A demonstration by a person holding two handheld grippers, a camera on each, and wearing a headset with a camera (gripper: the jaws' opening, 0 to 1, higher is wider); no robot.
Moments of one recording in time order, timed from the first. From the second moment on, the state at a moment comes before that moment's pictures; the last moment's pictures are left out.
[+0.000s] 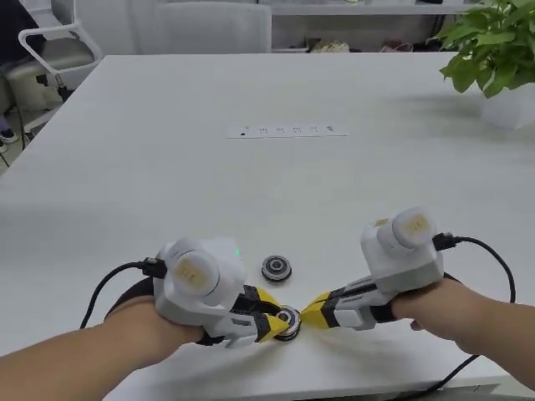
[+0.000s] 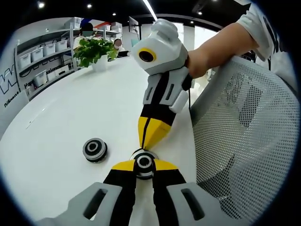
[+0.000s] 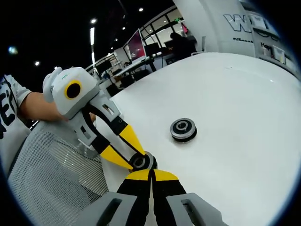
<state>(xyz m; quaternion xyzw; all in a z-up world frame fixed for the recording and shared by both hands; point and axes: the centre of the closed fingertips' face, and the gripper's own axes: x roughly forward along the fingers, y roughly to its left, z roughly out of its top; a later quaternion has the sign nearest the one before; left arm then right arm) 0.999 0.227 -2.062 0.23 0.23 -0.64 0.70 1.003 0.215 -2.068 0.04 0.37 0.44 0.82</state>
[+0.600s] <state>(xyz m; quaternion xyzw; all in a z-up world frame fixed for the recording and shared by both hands) 1.000 0.225 -2.062 0.24 0.23 -0.64 0.70 0.998 0.236 -2.053 0.10 0.36 0.46 0.80</state>
